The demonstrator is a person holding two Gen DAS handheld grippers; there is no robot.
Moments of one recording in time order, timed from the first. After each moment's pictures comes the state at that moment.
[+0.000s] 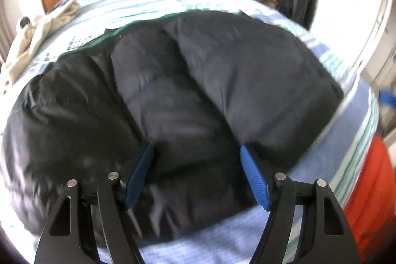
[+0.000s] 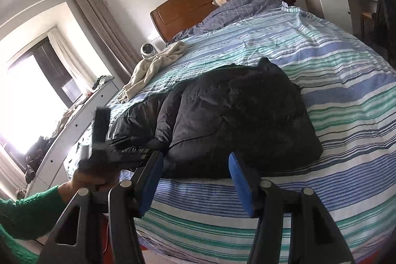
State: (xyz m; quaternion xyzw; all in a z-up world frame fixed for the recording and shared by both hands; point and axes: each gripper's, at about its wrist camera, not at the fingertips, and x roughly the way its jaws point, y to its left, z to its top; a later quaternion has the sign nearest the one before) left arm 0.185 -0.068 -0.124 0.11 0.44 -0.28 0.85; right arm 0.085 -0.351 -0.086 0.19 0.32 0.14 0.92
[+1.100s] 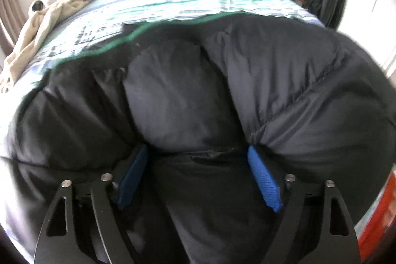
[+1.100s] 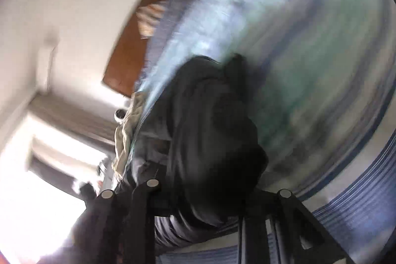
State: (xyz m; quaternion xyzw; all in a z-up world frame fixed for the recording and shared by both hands) left arm 0.274 -0.081 -0.116 0.10 0.48 -0.21 0.84; right arm 0.156 -0.403 -0.145 0.41 0.26 0.04 0.87
